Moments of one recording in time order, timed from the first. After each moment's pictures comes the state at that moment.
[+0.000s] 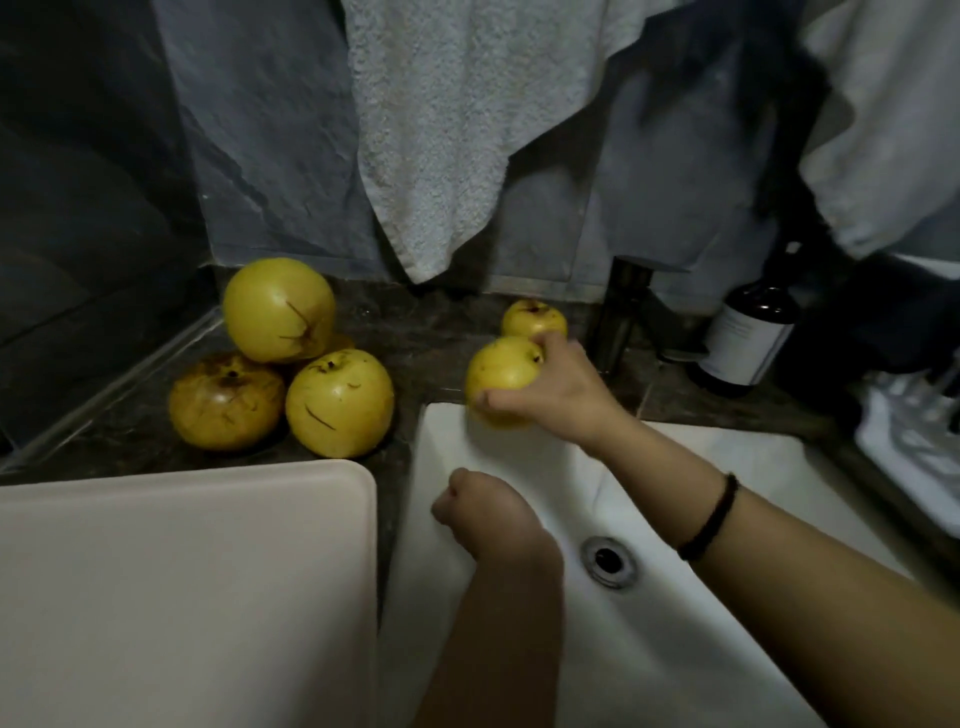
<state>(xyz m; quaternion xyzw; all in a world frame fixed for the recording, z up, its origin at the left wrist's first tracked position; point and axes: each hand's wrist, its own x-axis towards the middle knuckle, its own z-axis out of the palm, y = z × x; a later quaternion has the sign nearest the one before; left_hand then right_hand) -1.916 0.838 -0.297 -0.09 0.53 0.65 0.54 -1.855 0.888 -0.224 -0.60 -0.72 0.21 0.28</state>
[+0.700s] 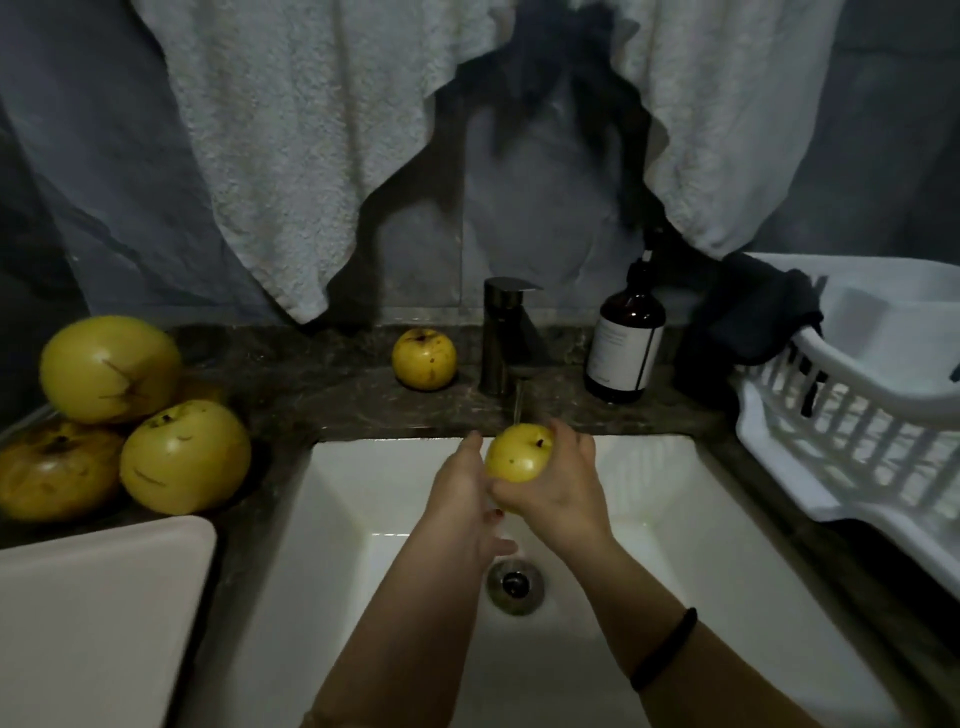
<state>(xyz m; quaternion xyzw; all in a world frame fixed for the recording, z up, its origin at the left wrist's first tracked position) -1.837 0.845 -0.247 0.18 0.56 0.44 0.67 -1.746 0.860 -0.281 -0.69 -0.59 0.23 0.35</state>
